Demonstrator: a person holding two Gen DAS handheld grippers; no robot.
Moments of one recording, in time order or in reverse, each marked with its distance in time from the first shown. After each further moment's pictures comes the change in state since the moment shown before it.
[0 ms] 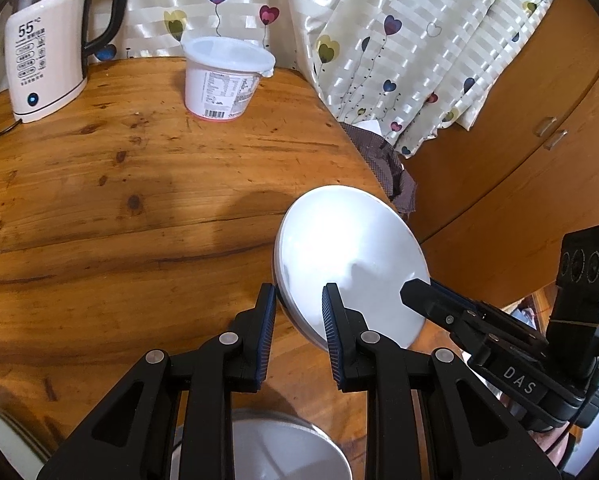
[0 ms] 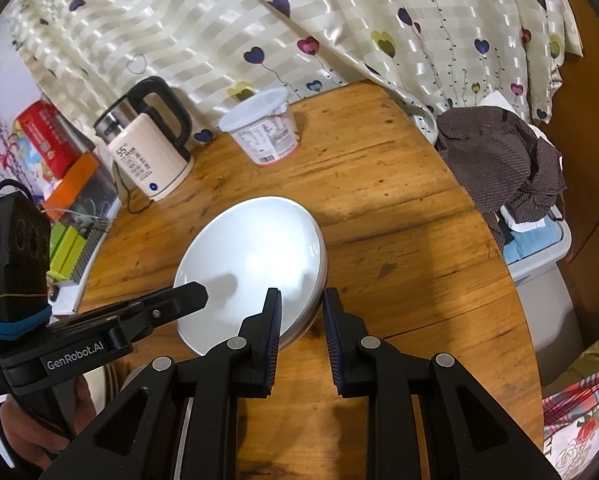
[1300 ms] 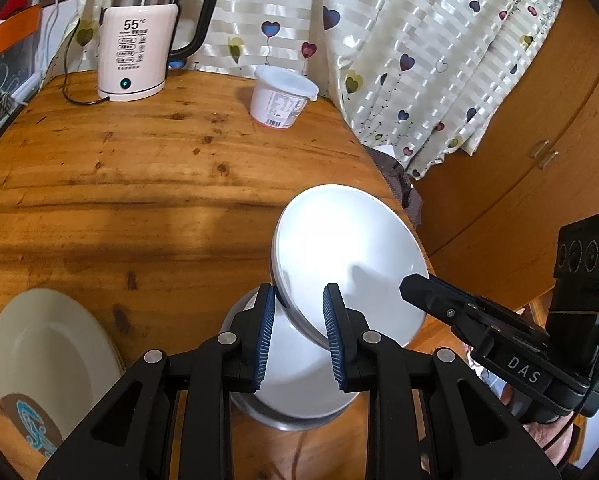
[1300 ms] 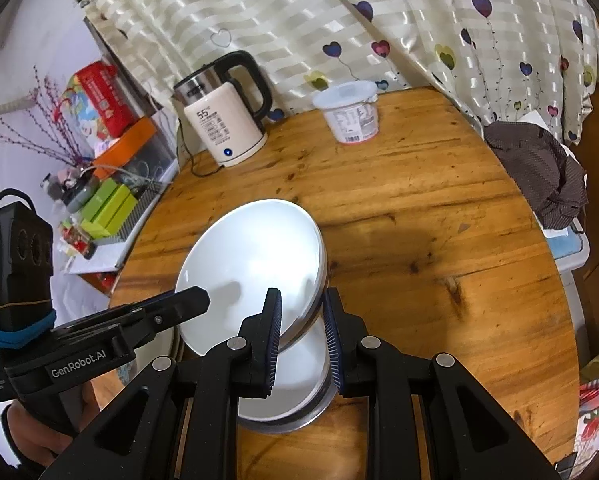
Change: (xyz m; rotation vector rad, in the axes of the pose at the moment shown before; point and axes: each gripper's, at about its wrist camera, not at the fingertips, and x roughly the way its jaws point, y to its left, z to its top) left arm -0.103 0.028 -0.080 -0.074 -0.106 0.052; right arm -0.045 0.086 -0.053 -0.120 0.020 0.091
